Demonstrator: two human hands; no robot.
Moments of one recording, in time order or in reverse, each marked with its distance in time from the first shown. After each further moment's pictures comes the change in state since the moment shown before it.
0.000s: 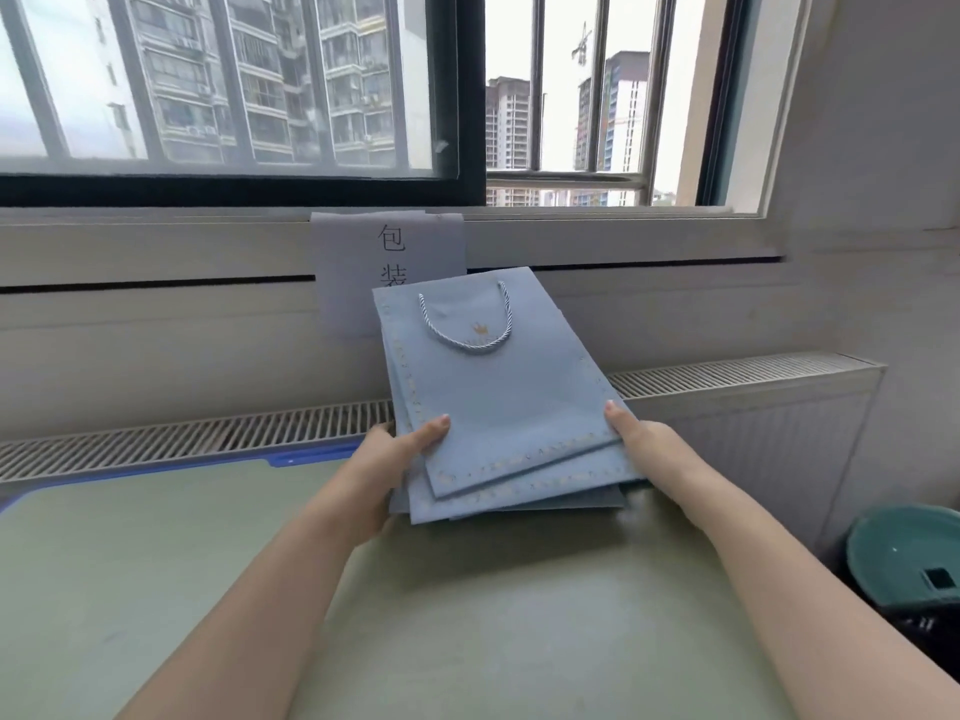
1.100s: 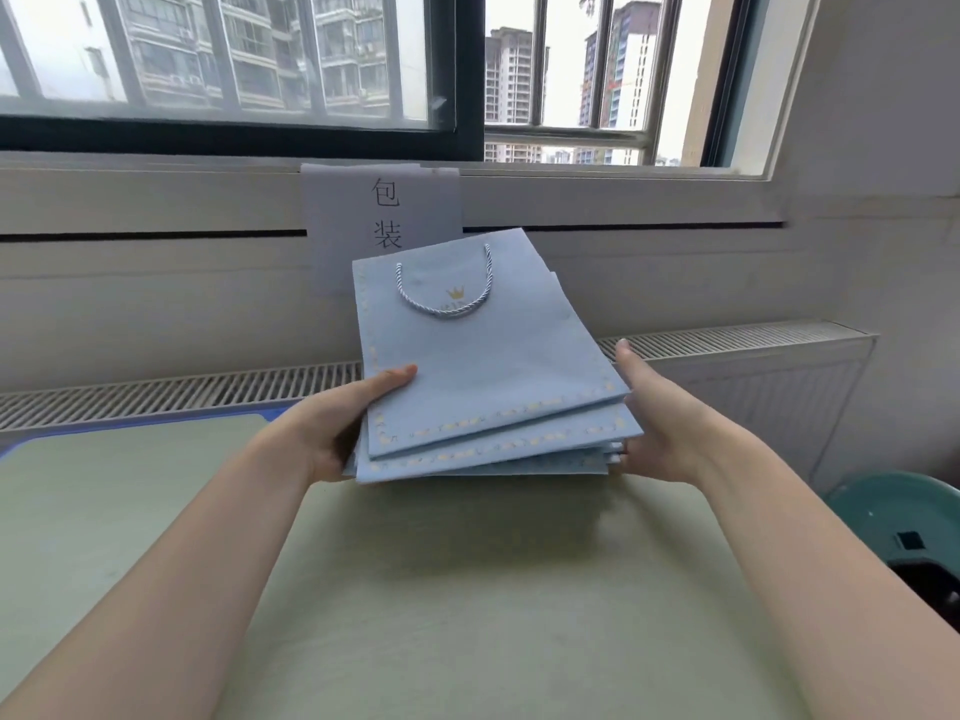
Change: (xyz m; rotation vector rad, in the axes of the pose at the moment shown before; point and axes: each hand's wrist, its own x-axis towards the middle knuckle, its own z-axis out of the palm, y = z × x) left_hand -0.014 0.015 -0.024 -0.061 -0.175 -0.187; right_hand -0.023 -0.008 -0.014 0.586 -0.415 0.183
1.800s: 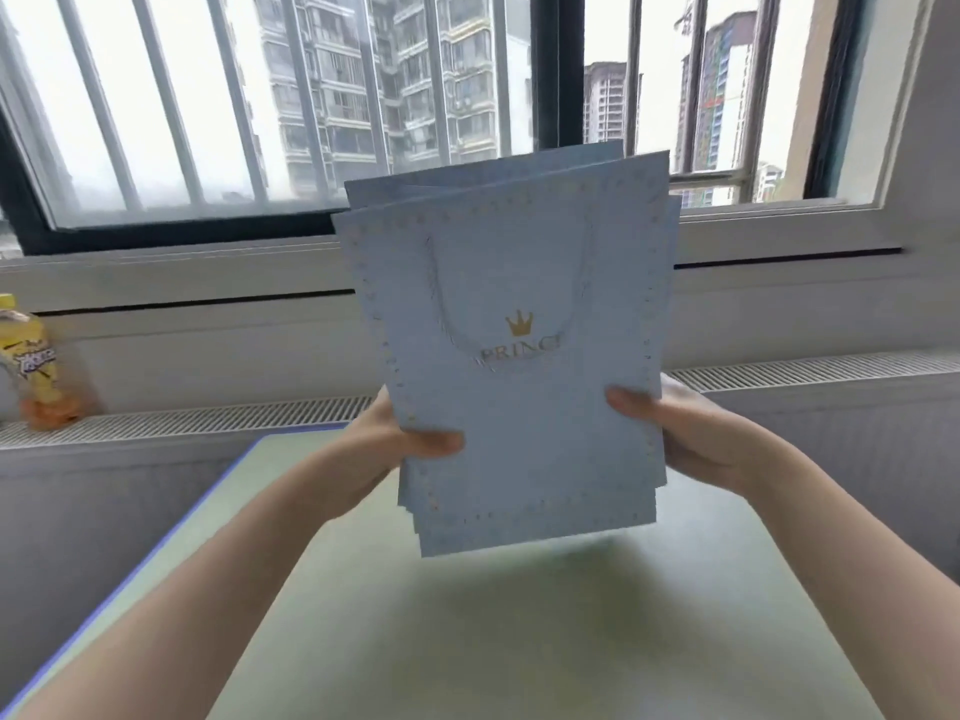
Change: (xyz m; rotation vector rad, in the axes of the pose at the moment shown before) left_hand -0.145 0.000 -0.039 0.370 -0.073 0.544; right_hand -0.062 -0.011 0.072 -0.121 -0.547 -0.415
